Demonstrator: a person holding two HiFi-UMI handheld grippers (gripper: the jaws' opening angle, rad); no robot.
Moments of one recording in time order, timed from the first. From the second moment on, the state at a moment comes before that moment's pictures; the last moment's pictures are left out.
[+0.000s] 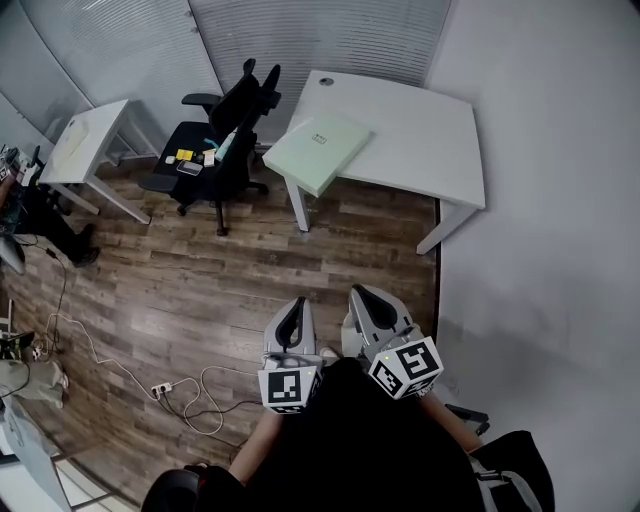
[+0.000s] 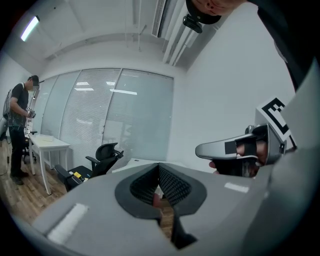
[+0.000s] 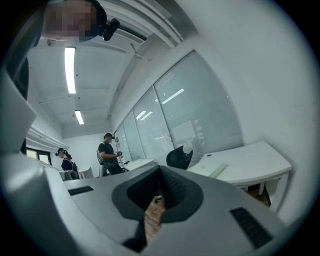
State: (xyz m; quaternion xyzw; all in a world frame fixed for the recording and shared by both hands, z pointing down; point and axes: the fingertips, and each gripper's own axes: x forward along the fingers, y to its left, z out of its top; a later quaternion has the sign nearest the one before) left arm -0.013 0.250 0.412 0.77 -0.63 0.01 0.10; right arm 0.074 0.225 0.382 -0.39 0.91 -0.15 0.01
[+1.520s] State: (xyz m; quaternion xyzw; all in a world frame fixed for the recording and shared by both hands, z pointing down) left arm 0.015 0.070 0.433 0.76 -0.64 0.02 0.15; right arm 0.088 0.027 0.395 -0.36 0.92 -0.18 -0.01
